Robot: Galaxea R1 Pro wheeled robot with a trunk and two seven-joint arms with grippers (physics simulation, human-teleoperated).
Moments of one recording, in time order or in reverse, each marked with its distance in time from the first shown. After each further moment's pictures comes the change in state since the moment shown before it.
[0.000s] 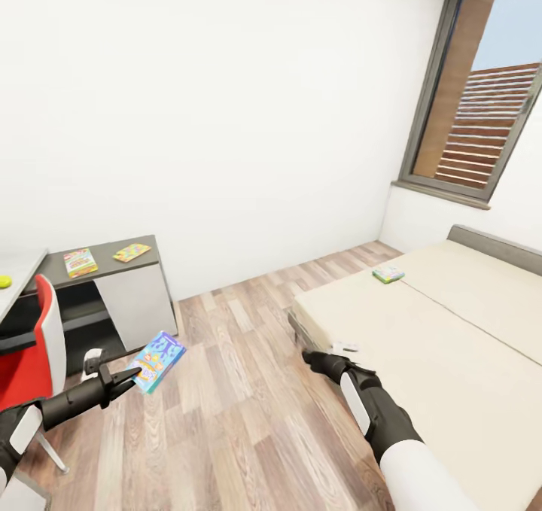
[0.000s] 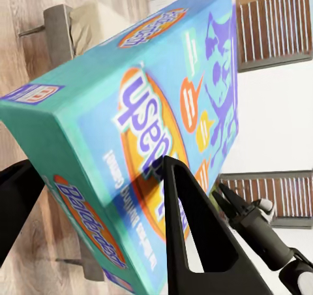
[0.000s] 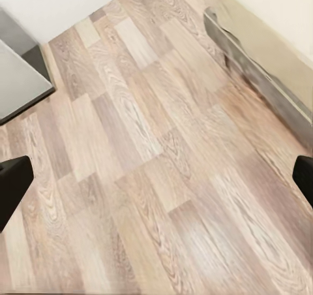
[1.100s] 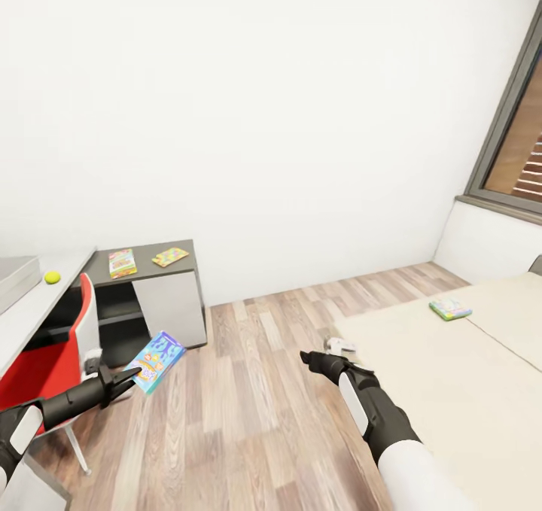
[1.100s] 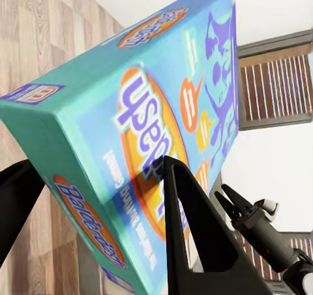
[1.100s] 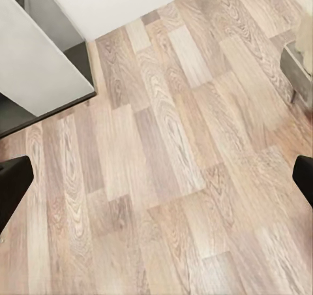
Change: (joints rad) left arm 0.000 0.000 -0.003 0.000 0.000 -0.013 0.002; right arm 0.000 0.008 0.000 0.000 0.002 0.000 0.001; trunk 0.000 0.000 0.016
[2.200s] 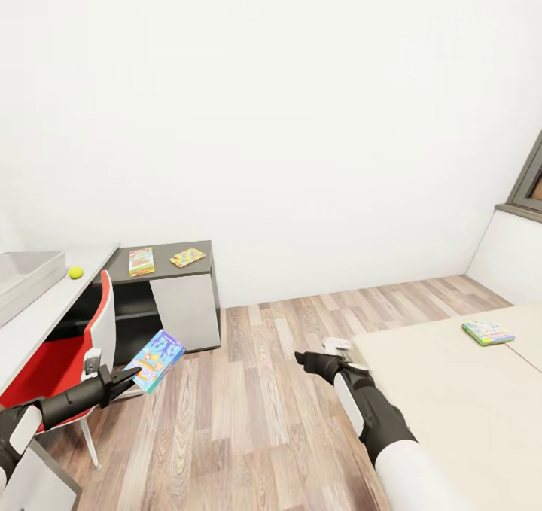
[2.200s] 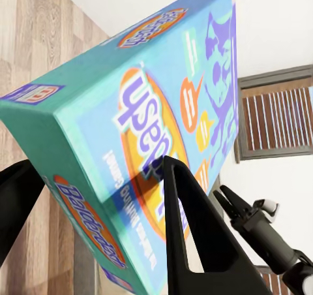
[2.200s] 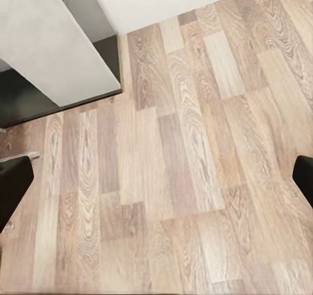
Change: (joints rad) left arm 0.000 0.001 0.002 0.000 0.002 0.003 -0.001; right arm 0.000 0.006 0.044 -0.004 0.001 0.002 0.006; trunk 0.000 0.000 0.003
